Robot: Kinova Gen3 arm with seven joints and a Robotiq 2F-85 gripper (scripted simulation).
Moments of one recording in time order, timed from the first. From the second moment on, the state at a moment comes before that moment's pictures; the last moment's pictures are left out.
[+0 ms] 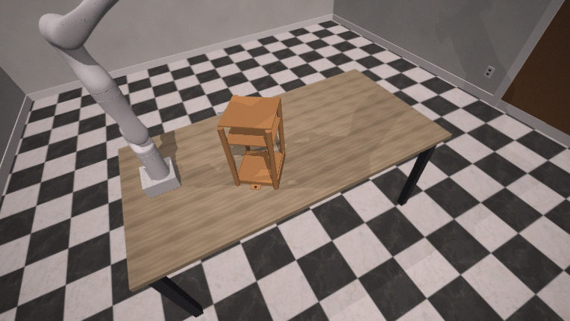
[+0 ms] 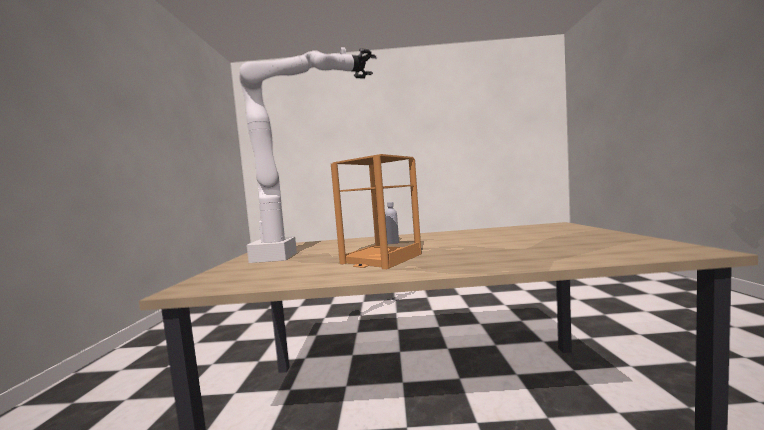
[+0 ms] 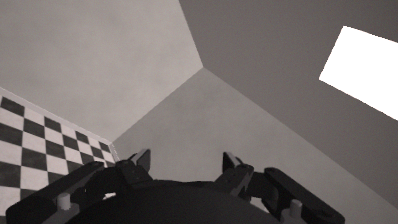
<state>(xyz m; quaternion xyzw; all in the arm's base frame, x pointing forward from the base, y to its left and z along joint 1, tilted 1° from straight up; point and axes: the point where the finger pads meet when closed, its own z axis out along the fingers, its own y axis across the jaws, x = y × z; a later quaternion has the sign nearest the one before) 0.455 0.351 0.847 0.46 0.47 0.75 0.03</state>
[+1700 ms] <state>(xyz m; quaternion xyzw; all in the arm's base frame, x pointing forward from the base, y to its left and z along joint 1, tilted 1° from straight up) 0.417 0.373 0.877 0.46 0.43 0.78 0.01</state>
